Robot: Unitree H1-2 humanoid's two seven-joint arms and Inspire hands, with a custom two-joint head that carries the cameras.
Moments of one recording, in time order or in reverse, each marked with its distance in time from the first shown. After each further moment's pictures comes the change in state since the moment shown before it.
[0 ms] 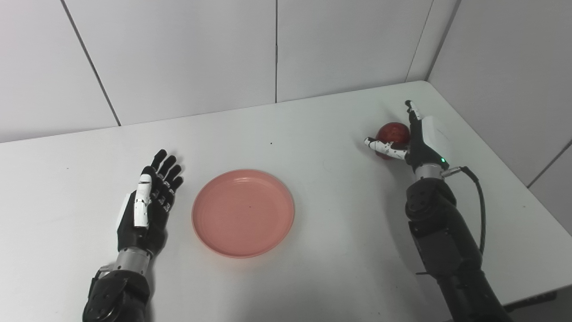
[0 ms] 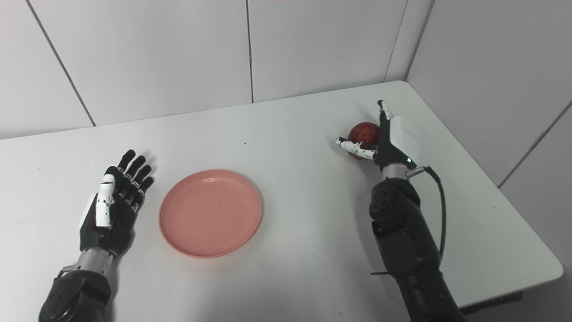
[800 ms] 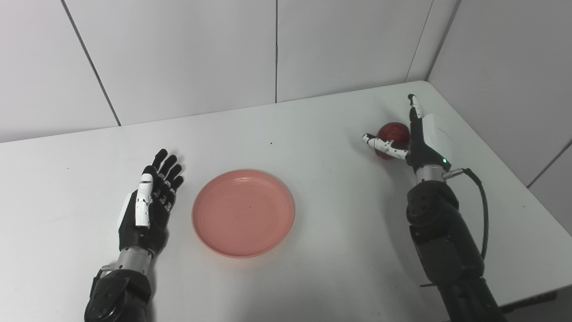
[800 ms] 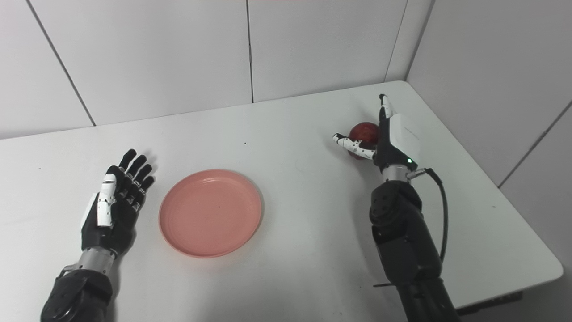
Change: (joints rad) left arm -0.003 -0.005 -0.001 0.006 0.004 -0.005 0.000; right arm 0.027 0.013 -0.002 -0.061 -0.082 0.003 0.045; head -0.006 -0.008
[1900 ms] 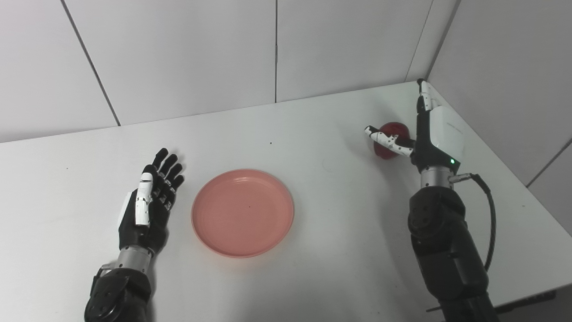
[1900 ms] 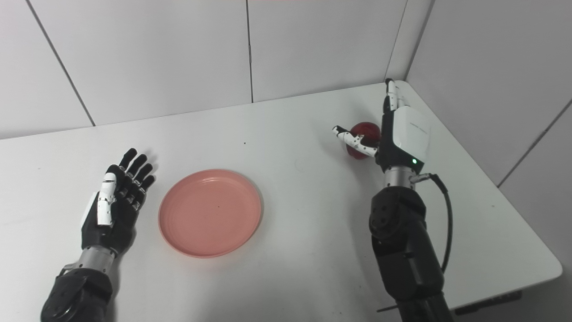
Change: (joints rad) left arm -0.004 -0.003 0.000 0.006 0.001 0.000 -0.003; right arm 0.051 0.029 -0.003 -0.164 -0.122 -0.027 -0.020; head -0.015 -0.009
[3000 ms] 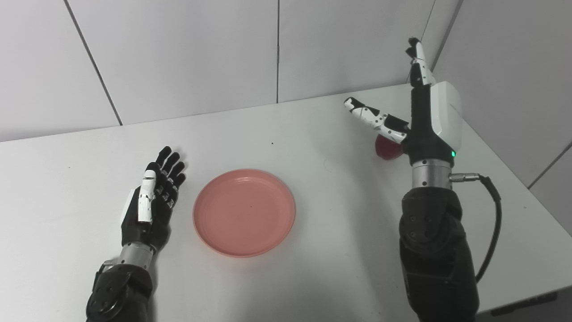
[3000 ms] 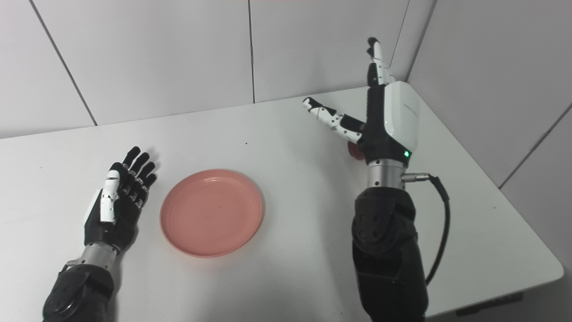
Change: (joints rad) left arm -0.016 0.009 0.000 0.024 -0.004 0.000 -0.008; right arm 0.024 0.140 -0.005 -0.390 -0.040 0.044 0.116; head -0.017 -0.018
